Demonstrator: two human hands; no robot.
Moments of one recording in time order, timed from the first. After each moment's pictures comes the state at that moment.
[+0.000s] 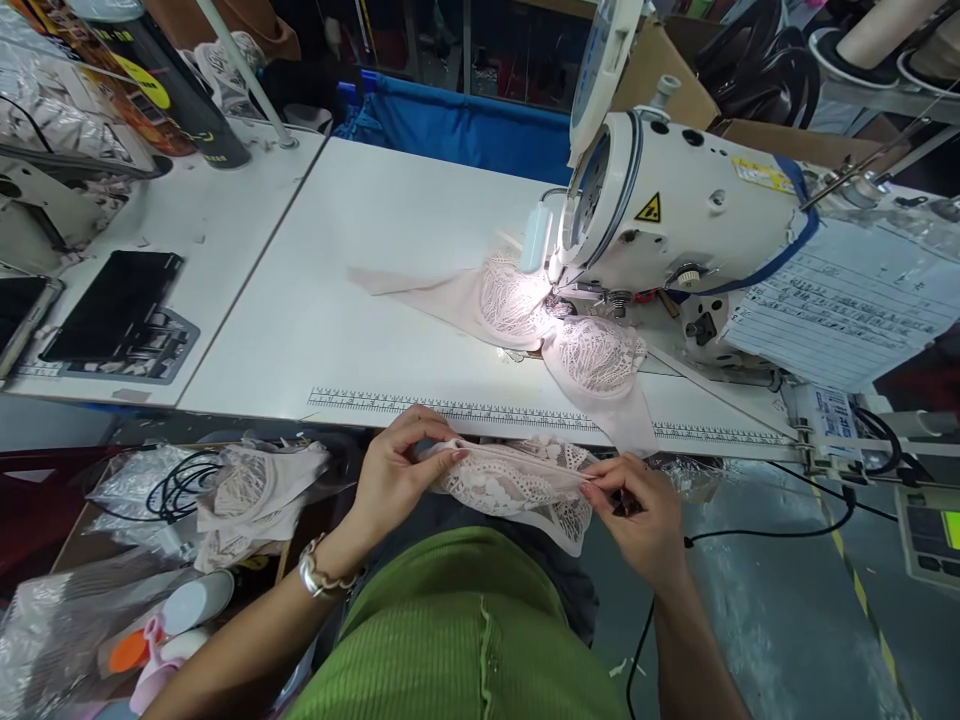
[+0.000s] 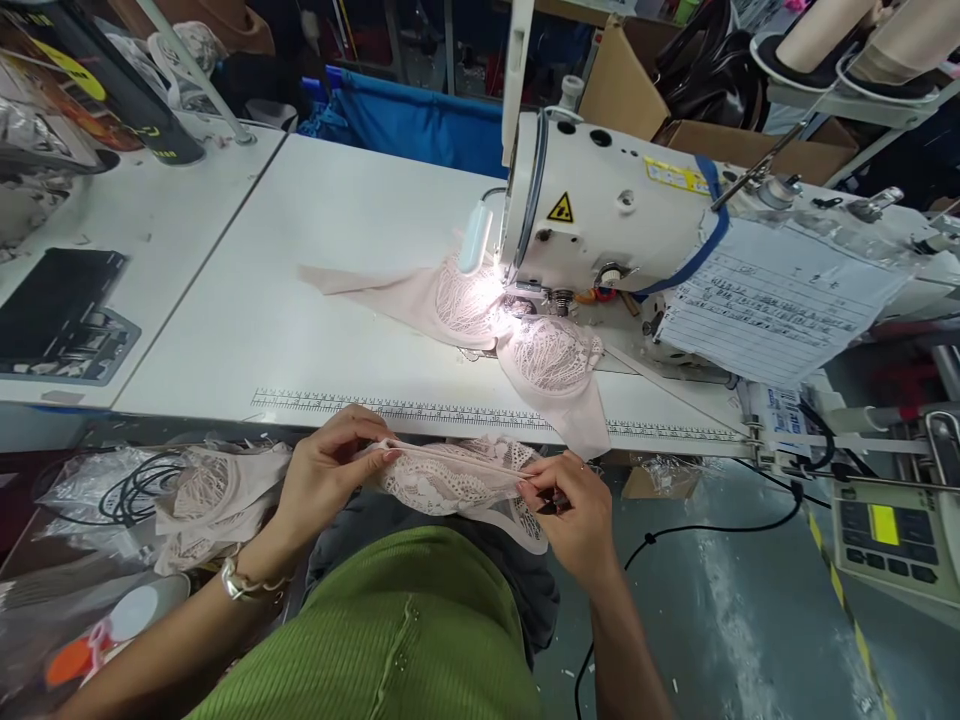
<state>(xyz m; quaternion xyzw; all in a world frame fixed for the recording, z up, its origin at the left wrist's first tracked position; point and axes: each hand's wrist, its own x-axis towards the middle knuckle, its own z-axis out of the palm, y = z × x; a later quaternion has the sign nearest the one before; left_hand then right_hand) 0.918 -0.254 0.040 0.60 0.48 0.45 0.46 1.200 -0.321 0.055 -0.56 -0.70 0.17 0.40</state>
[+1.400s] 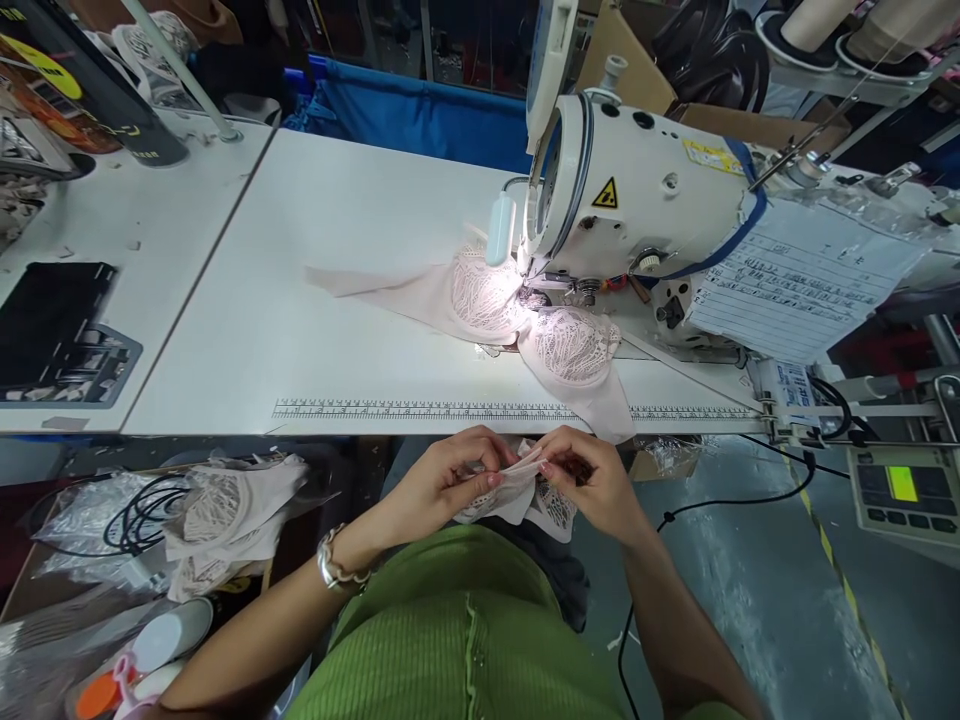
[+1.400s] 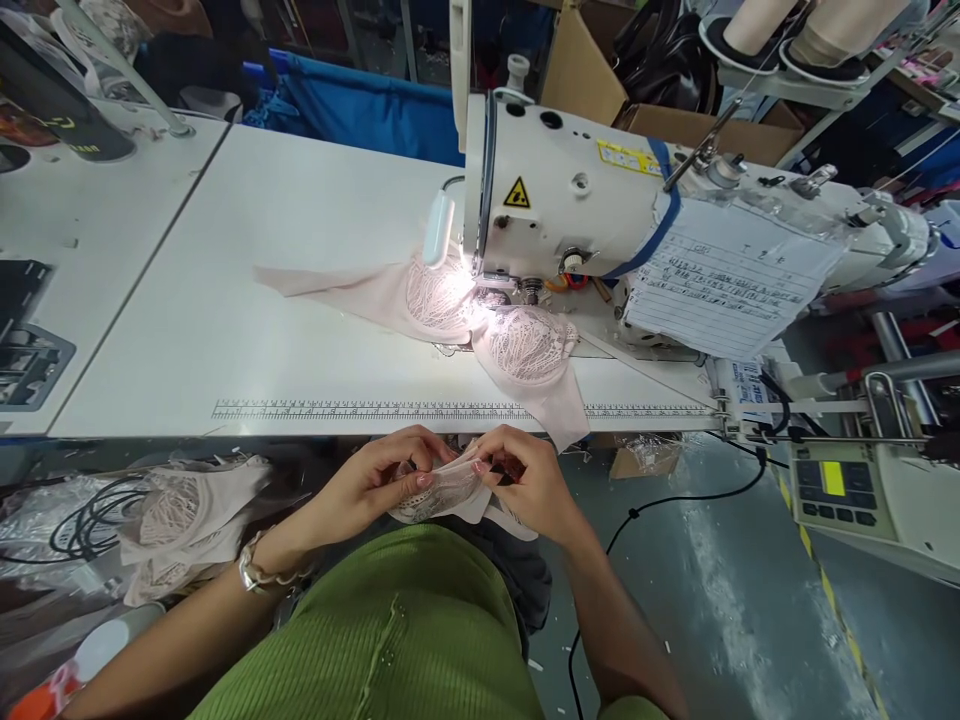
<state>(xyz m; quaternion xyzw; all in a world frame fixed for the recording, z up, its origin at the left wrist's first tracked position) 0.955 -0.249 0.052 0.69 0.26 0.28 0.61 1.183 -0.299 0.057 -0.51 -0.64 0.42 0.39</state>
